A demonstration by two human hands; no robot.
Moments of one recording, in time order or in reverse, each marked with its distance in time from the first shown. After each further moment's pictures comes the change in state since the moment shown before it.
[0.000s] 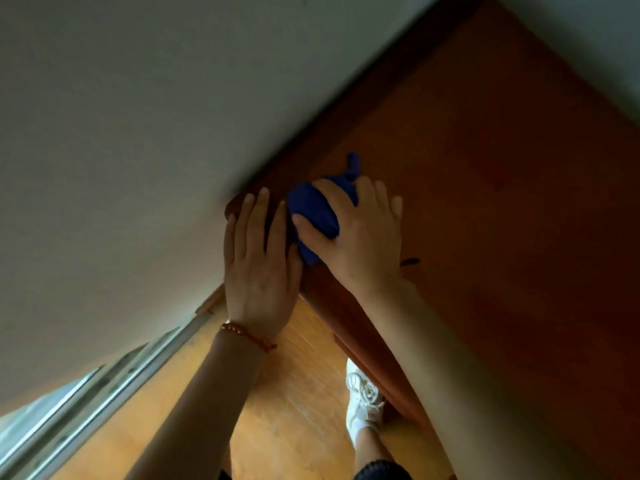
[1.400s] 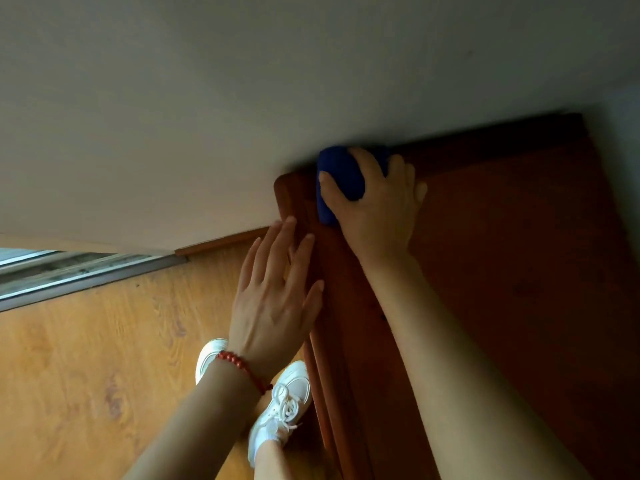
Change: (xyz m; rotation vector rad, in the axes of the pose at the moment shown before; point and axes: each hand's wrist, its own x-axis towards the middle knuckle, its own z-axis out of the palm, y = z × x) left_hand -0.042 0.049 -0.008 0.022 0.007 -0.370; right_hand 0.054 -0.014 0.013 -0.013 -0.093 -0.258
